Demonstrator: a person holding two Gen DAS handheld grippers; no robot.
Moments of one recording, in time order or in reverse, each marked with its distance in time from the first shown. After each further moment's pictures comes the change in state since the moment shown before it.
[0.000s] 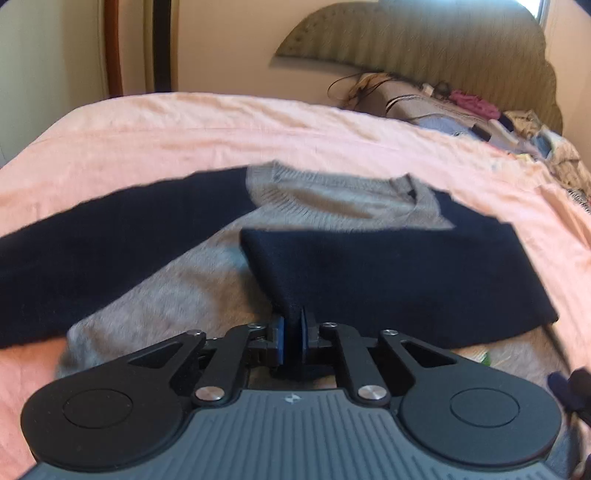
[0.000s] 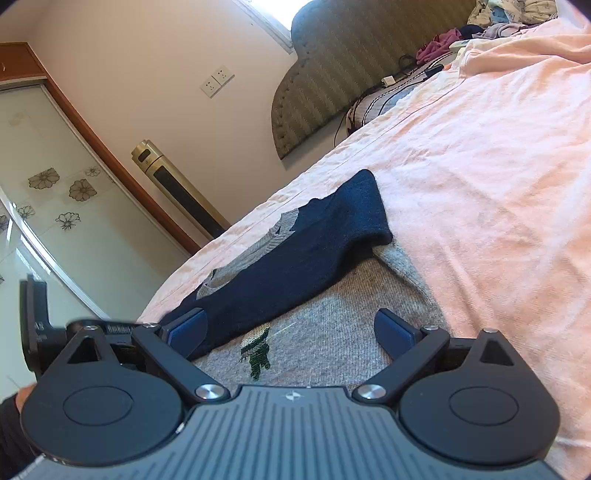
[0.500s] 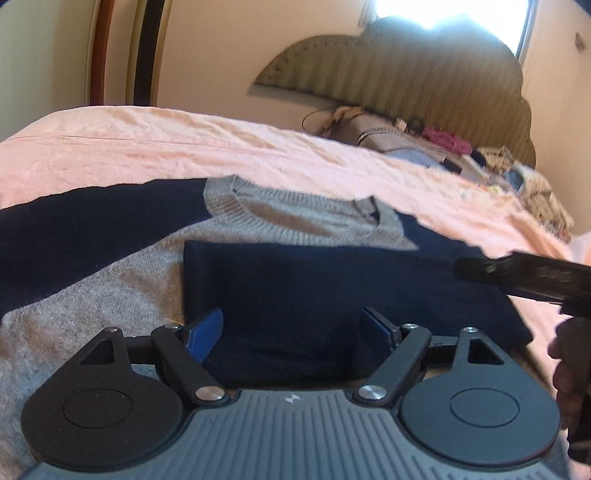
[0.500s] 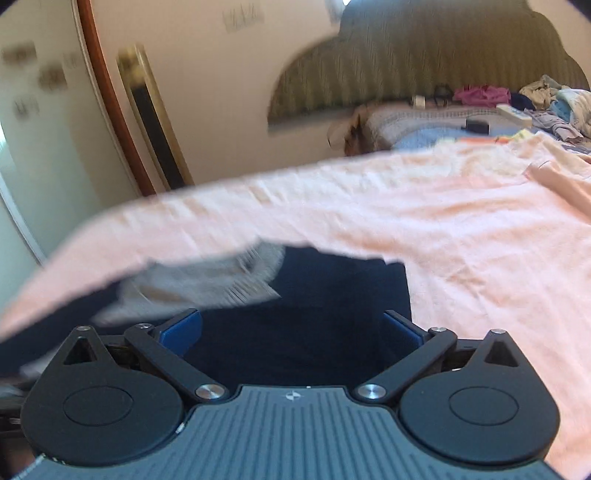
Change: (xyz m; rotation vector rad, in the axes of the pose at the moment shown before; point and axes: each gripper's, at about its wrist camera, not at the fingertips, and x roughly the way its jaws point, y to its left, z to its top) left arm 0.019 -0.019 -0.017 -0.012 -0.120 -0.130; right arm 0.141 0.051 0.082 -0.395 0.248 -0.318
